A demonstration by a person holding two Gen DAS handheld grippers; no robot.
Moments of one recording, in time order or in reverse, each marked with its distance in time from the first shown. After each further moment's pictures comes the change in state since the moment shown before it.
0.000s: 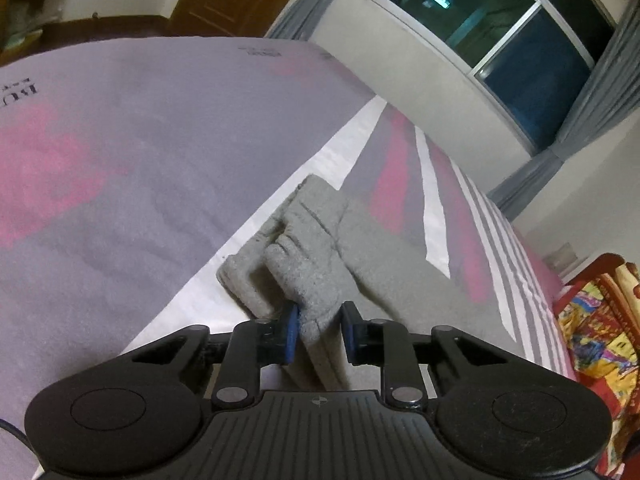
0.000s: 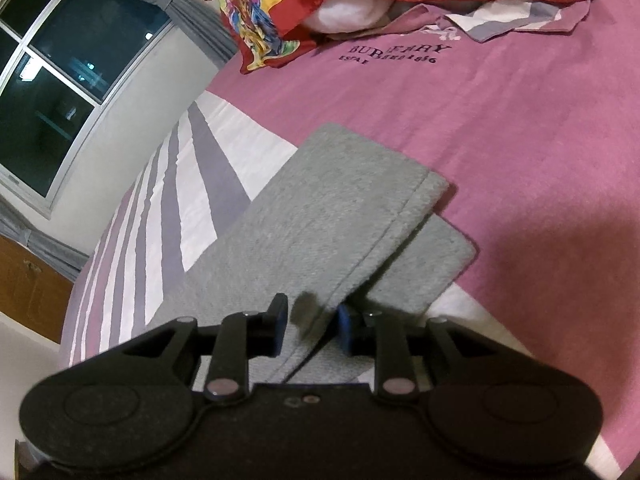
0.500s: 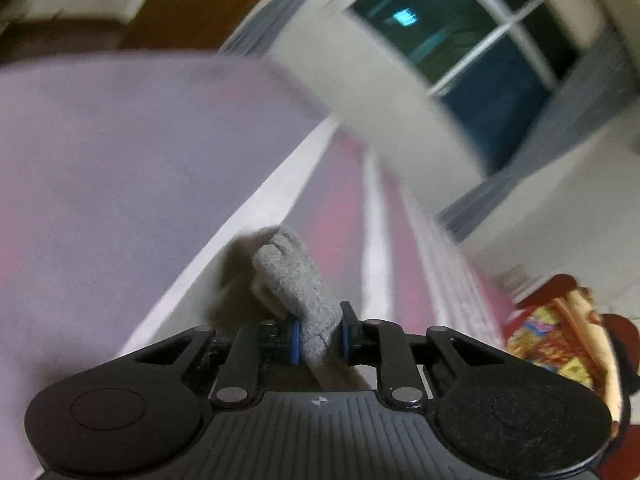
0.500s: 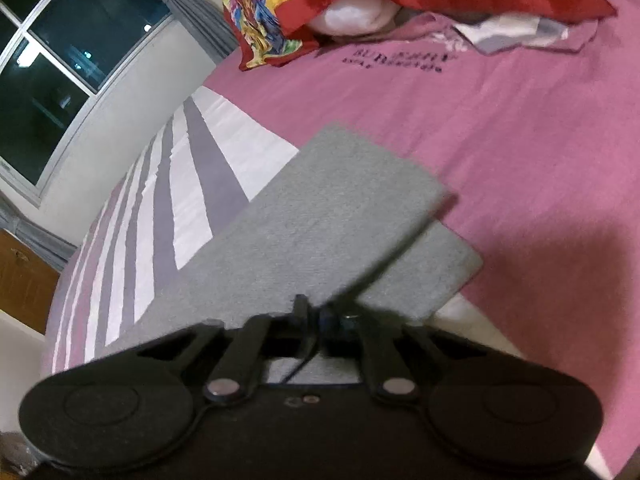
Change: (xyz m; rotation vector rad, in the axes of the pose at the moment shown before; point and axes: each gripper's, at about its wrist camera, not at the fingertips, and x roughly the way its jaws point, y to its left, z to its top) left arm 0.012 -0.025 0.070 0.025 -0.064 -0.183; right arm -0.013 0.011 0.001 -0.053 -0.046 0.000
